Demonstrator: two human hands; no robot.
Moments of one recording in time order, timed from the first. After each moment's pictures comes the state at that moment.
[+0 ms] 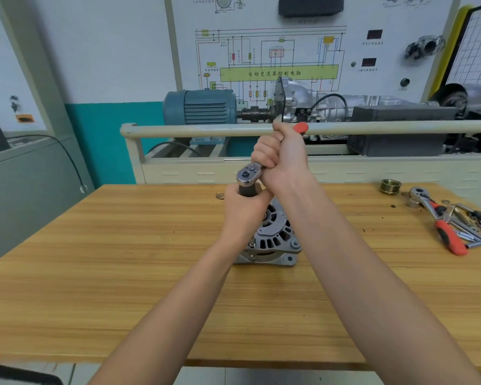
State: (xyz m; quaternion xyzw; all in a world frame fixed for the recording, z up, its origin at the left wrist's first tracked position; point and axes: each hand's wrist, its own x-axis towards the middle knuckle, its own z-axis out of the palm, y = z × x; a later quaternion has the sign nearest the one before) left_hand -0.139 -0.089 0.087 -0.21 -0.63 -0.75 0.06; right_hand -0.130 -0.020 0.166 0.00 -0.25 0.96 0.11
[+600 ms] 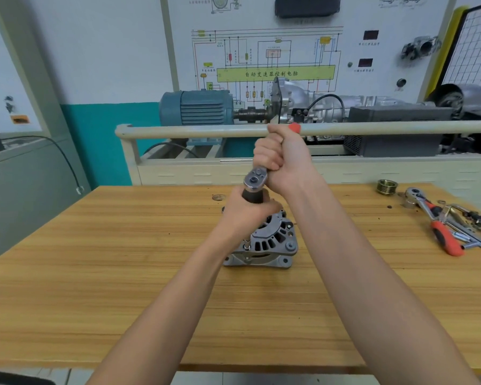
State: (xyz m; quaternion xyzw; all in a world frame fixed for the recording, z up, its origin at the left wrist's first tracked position) left_hand -0.148 -0.092 0.086 -0.32 -0.70 -0.64 -0.03; right_hand -0.125 -0.002 0.166 0.02 -0.26 0.97 0.03
